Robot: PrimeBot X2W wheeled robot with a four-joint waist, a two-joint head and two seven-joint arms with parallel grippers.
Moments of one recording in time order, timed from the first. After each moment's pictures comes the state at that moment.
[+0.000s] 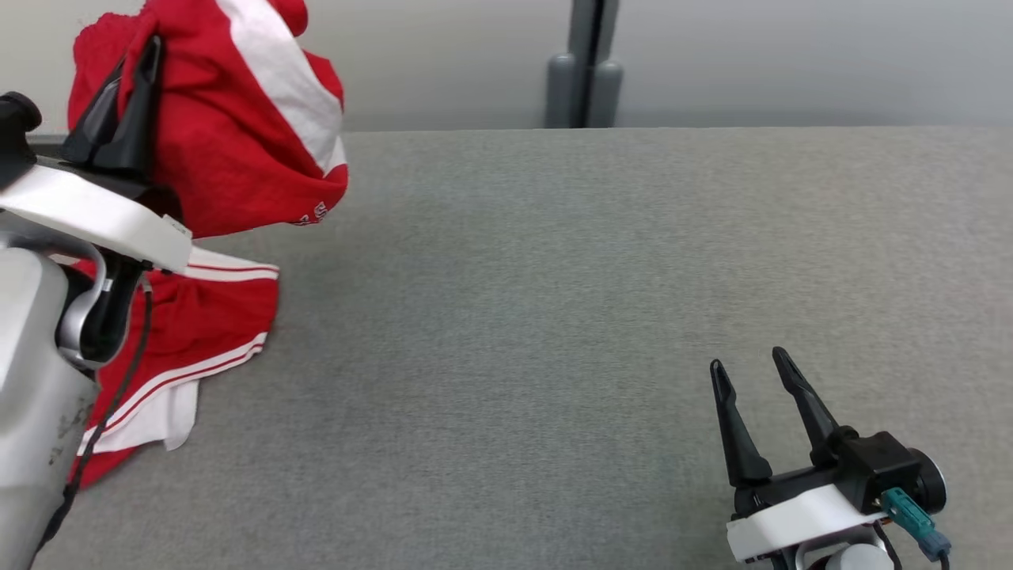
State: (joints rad) left arm -0.78 0.52 -0.49 0.46 -0.72 -0.10 -0.23; right arm -0.08 -0.05 0.18 0.25 0.10 0.13 -0.26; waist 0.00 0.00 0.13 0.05
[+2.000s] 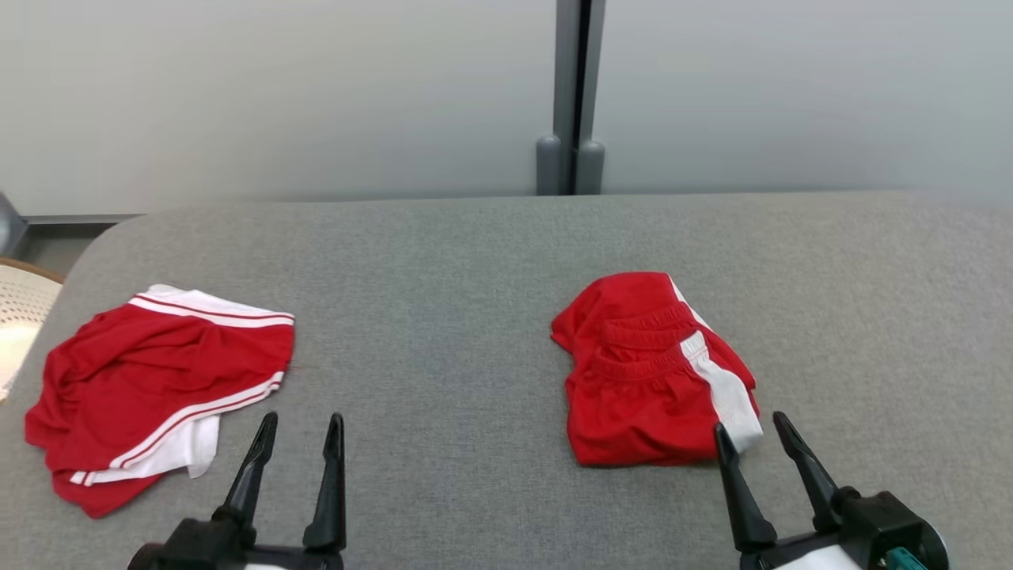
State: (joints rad) left arm 0.10 0.05 -0.13 0.05 -0.23 -0.03 -0.26; right arm 0.03 -0.05 0.19 0.23 0.14 0.13 -0.26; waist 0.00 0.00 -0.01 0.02
